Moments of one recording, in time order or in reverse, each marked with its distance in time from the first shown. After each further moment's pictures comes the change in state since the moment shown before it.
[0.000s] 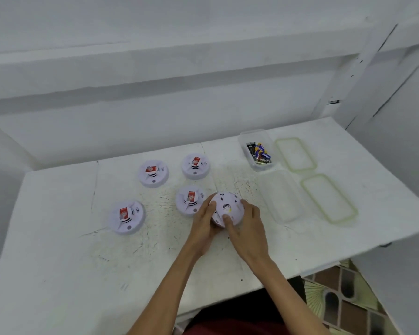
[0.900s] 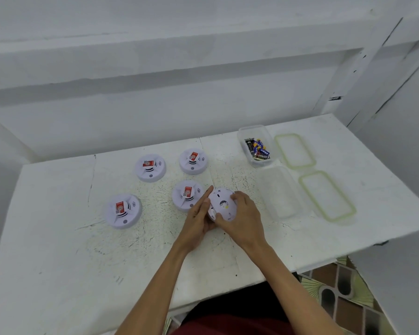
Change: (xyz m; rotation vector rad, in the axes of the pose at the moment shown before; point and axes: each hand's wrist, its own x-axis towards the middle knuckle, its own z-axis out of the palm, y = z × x) left_hand -0.008 0.004 -0.009 0.131 -0.069 0.027; right_hand 0.021 -0.002 -0.004 -0.131 -0.039 -0.148
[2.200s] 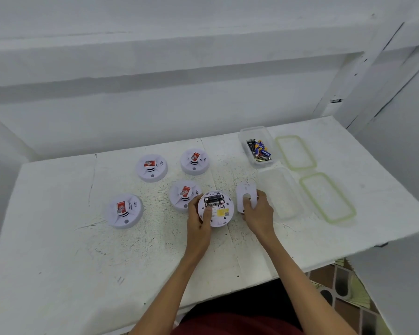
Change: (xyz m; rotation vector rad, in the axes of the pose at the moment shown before) left_hand -0.012 -0.023 0.008 0.302 0.333 0.311; right_hand 0.025 0.024 -0.009 0.324 0.075 0.379
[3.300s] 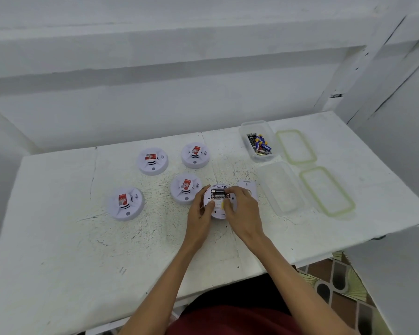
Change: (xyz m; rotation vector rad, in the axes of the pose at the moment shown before) left_hand 0.004 0.003 -0.007 0.017 -0.119 -0.024; right_hand -0.034 -0.016 0.018 -0.248 -0.070 -0.395
